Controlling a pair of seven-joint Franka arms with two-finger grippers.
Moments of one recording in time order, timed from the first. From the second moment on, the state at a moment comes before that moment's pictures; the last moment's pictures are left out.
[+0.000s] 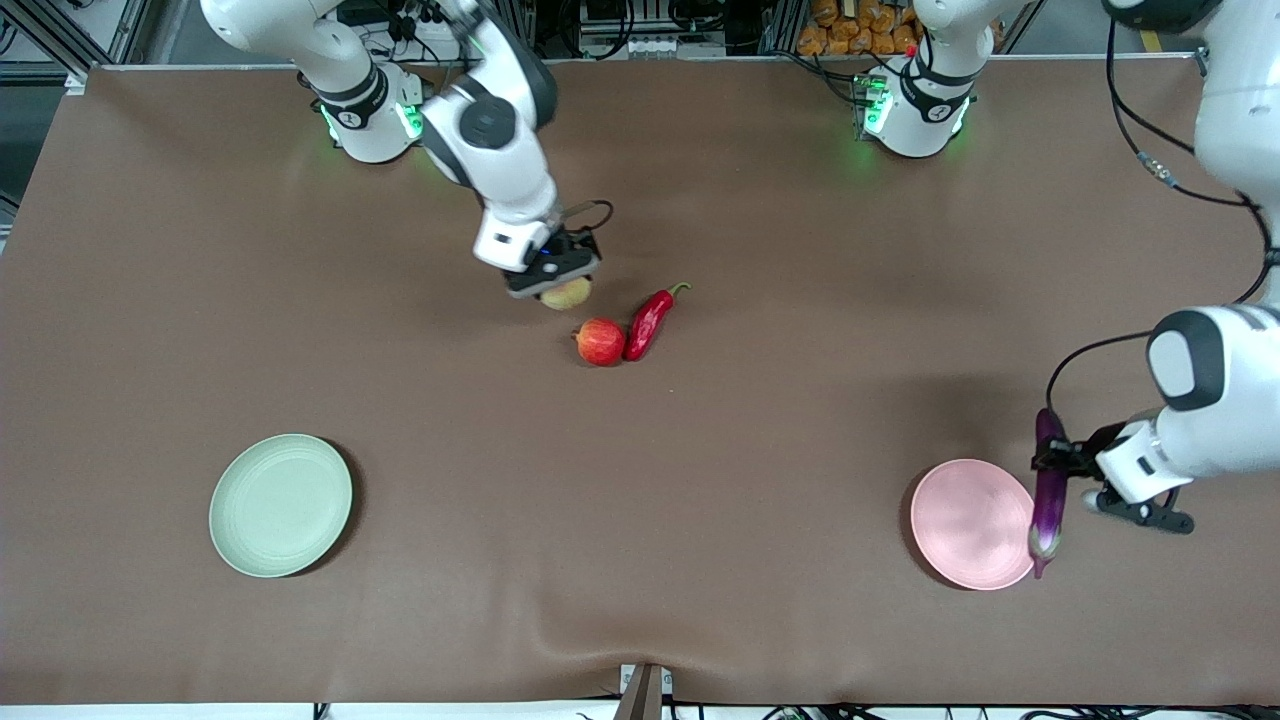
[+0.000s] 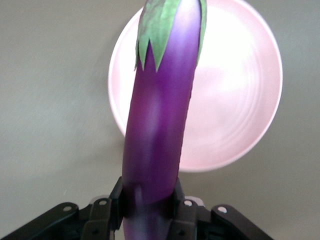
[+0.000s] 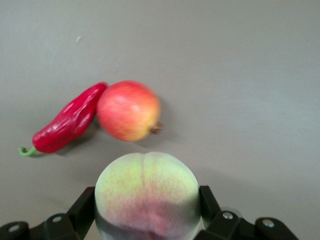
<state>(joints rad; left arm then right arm) 0.40 0.73 -0.37 -1.47 0.11 2.14 0.32 0.74 0.07 -0.04 -2.25 0.04 2.42 0.38</state>
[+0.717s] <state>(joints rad) 0.20 0.86 -0.22 -1.36 0.11 2.24 0.19 0.20 0.03 -0.05 -1.95 0.04 2.01 0.05</state>
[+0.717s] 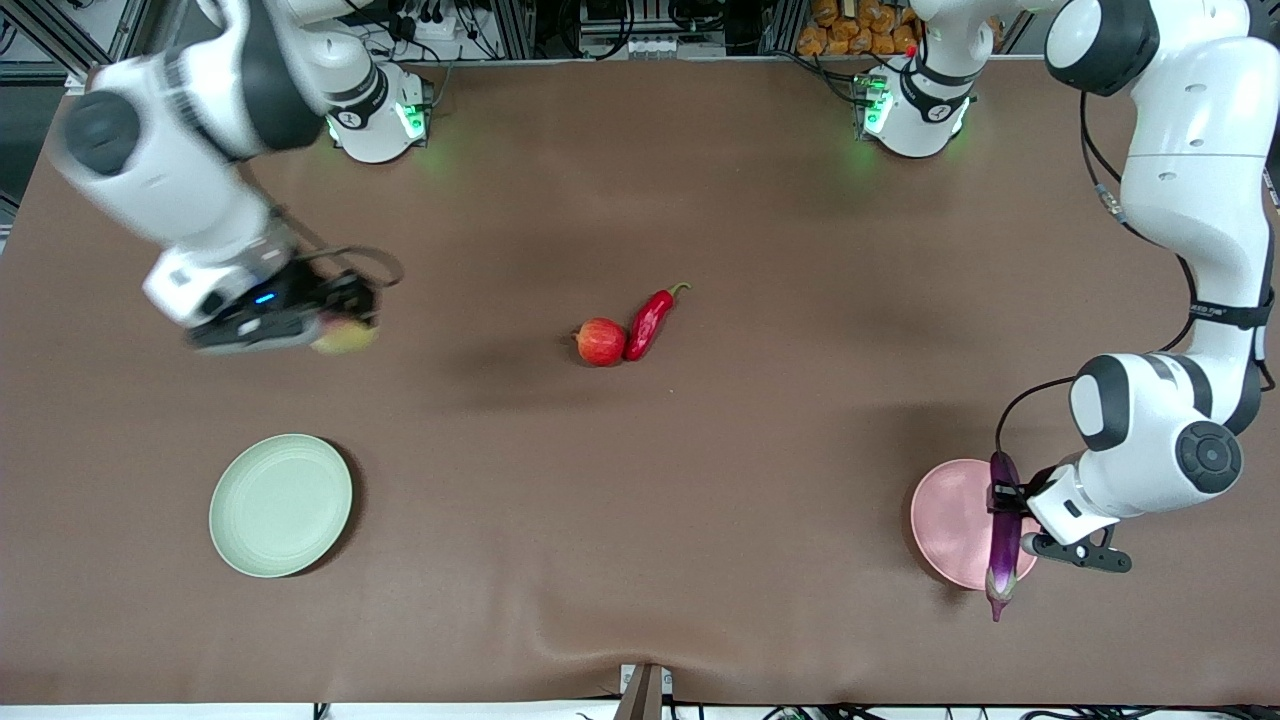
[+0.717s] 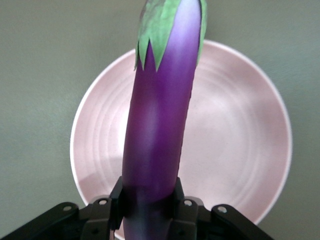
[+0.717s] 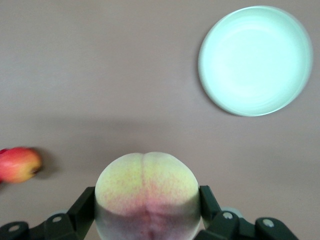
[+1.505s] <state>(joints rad) 0.20 0.87 -0.19 -1.35 0.11 2.24 0.17 -0.07 0.63 -0.04 -1.51 0.04 2.11 -0.22</state>
